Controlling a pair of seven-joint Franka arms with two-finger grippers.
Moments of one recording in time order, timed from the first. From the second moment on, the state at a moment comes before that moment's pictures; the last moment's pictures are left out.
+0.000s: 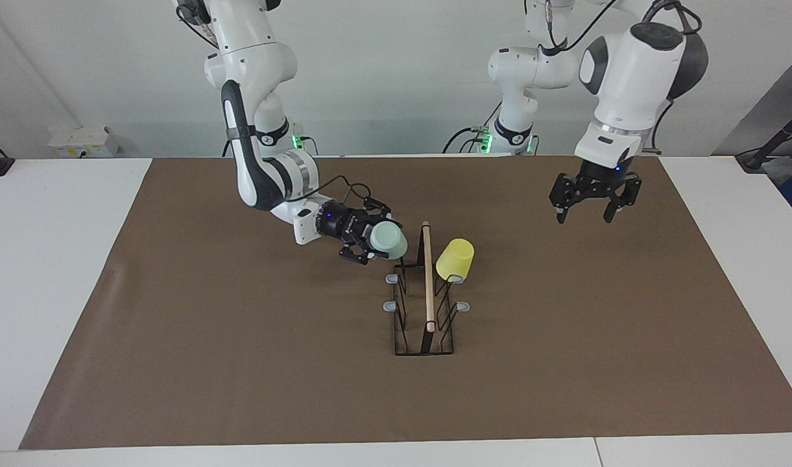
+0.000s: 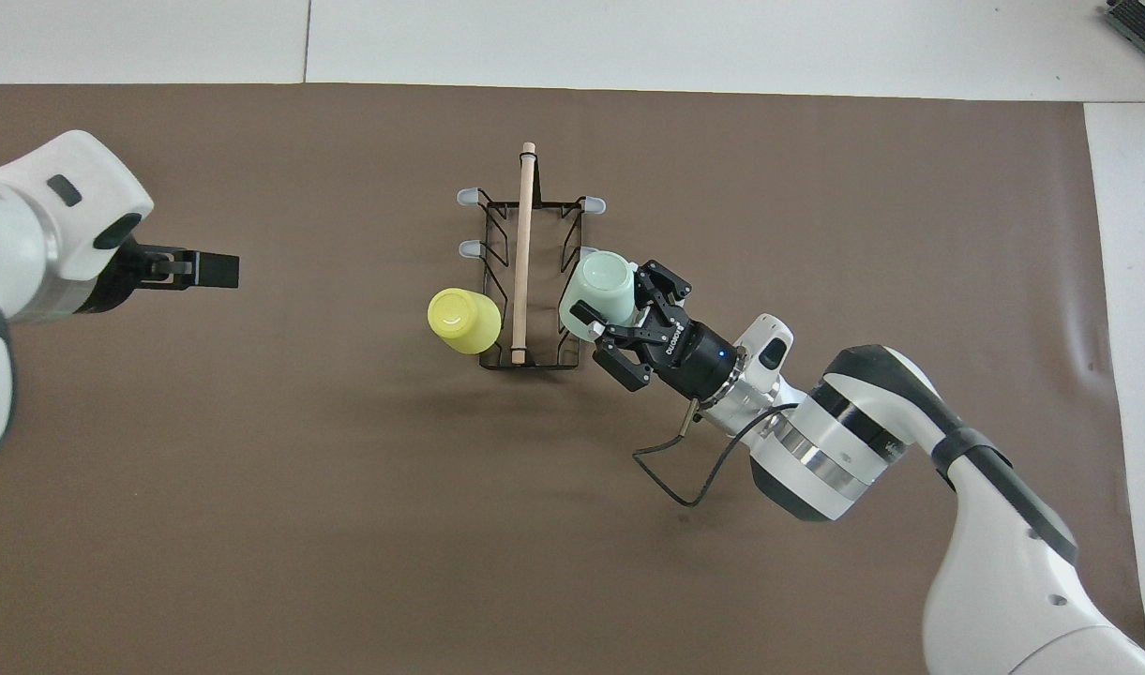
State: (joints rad) left arm -0.16 -0.07 0.01 -1.81 0.00 1.94 -0.01; right arm 0.25 0.28 0.12 -2.25 2.53 1.85 -2.41
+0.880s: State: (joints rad) left arm -0.05 -0.01 0.01 -1.54 -0.02 1.46 0.24; right arm 0.27 0.34 0.12 -2.25 2.53 1.94 -2.44
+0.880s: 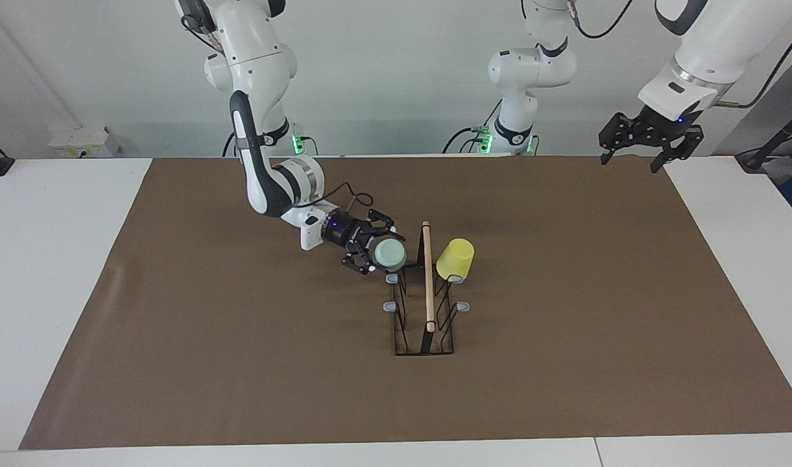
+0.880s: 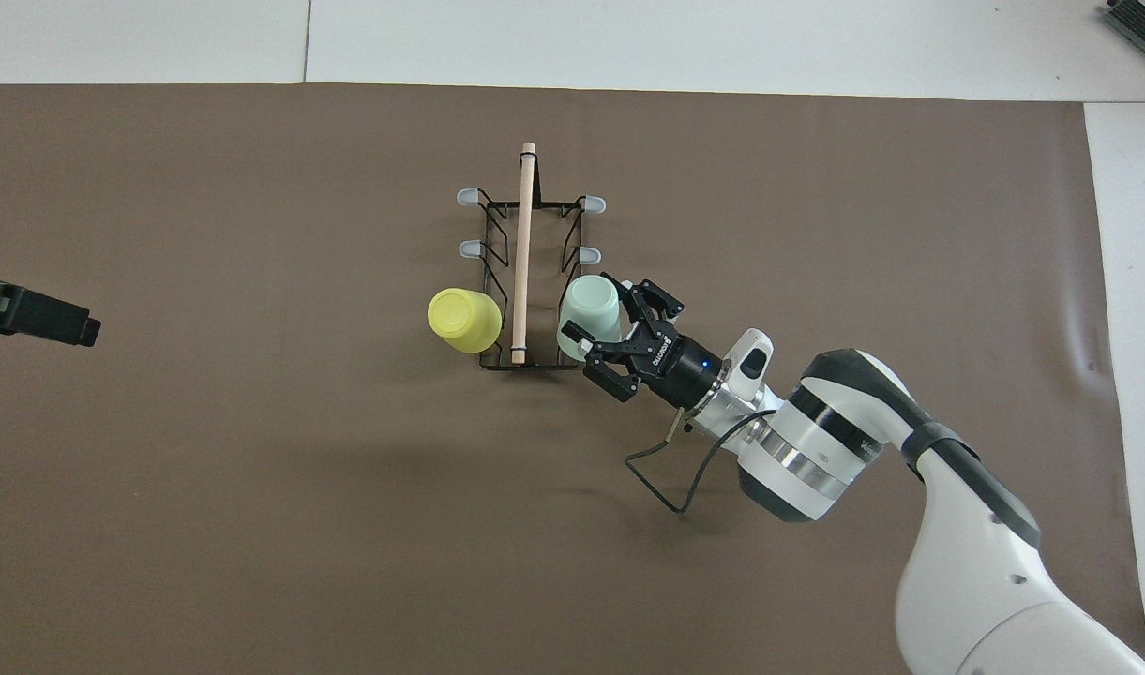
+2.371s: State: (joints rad) left arm -0.05 -0.03 -0.02 -1.58 -0.02 1.58 0.08; right arm -0.36 0.12 0.10 -2.09 0.75 2.24 -2.30
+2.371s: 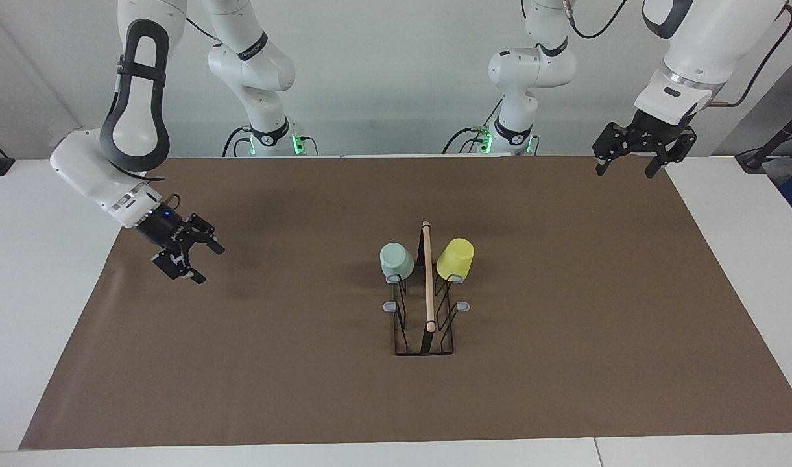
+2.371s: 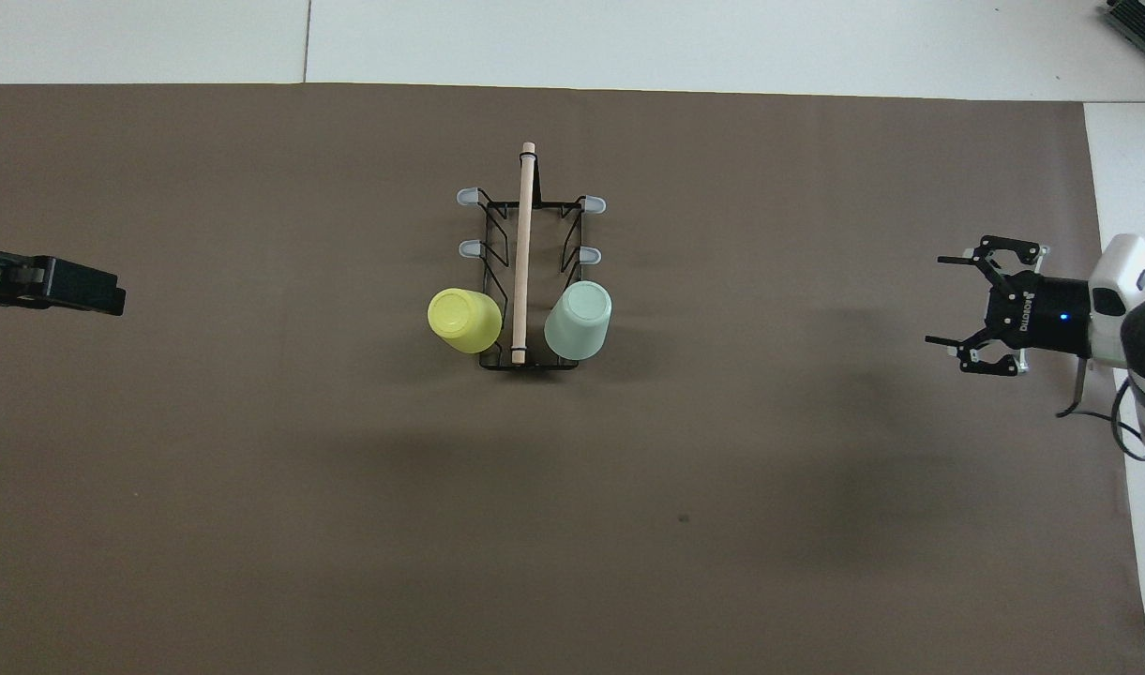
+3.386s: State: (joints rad) left arm -0.05 -0.03 -0.02 -1.58 -0.02 1.55 0.07; right arm -0.09 0.08 0.12 -1.97 -0.08 2.33 -1.05
